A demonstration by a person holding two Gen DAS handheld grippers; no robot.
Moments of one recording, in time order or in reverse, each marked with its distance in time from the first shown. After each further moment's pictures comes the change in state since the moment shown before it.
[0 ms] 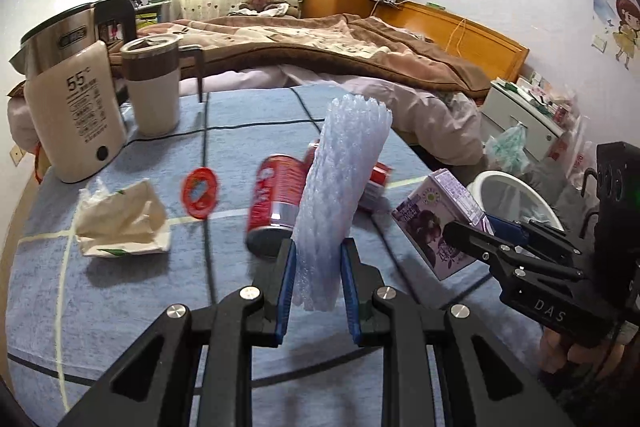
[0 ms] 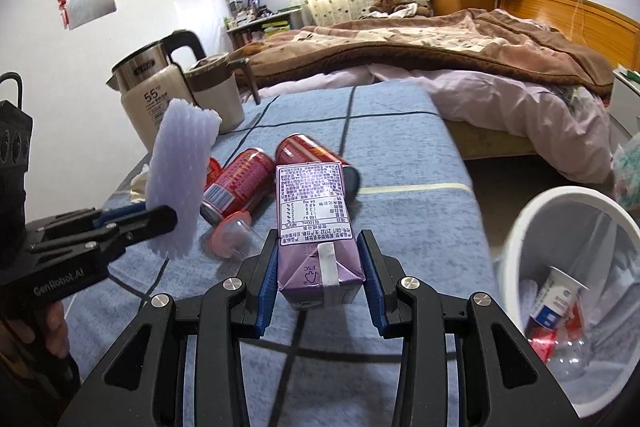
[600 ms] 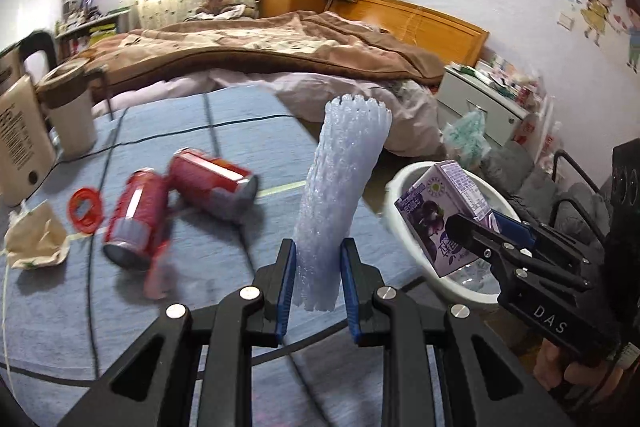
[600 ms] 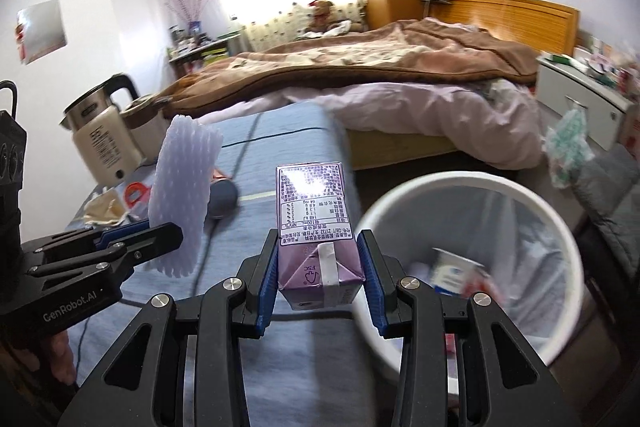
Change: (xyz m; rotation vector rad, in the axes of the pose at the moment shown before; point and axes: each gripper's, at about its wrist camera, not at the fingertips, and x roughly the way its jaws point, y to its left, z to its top) left arm 0.027 -0.110 0.005 0.082 0.004 -0.101; right arm -0.067 -0.077 -0.015 0.107 -0.077 -0.192
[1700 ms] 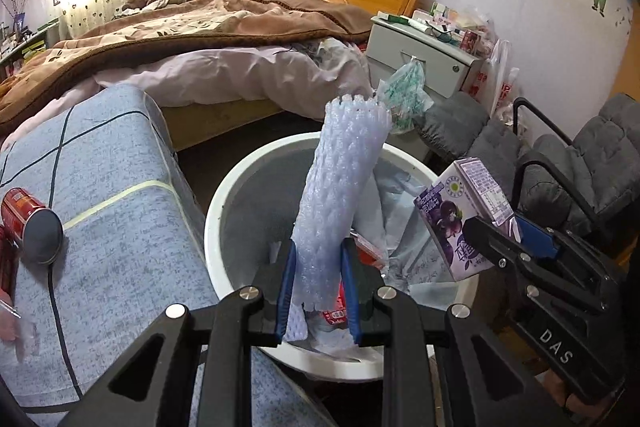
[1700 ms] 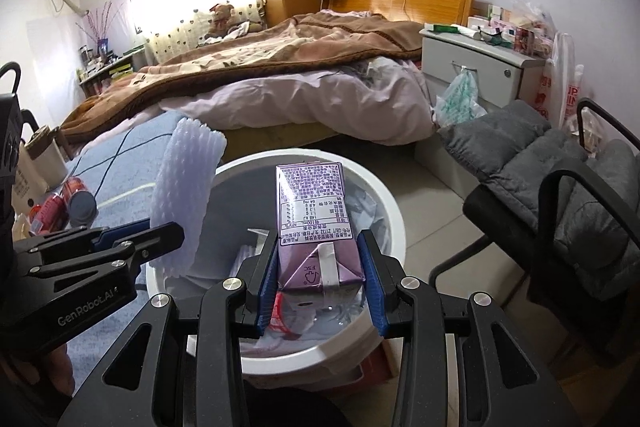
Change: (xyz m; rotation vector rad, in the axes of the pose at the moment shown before) left arm 0.081 -0.137 0.010 0.139 0.107 -0.127; right arm -0.031 -0.123 -0.021 0.137 0.010 -0.293
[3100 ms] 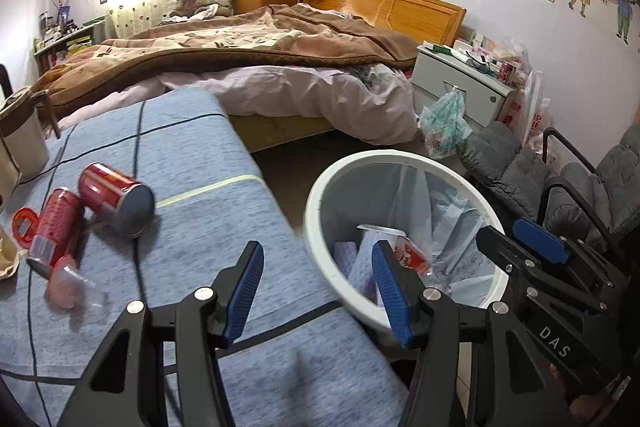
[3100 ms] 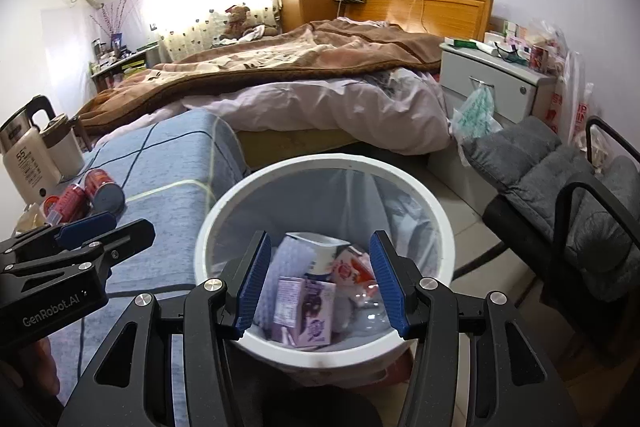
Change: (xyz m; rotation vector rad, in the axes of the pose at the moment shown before) left arm -0.055 0.053 -0.019 -0.088 -0.080 0.121; right arm -0.016 0.049 -0.005 -0.047 -0.031 0.020
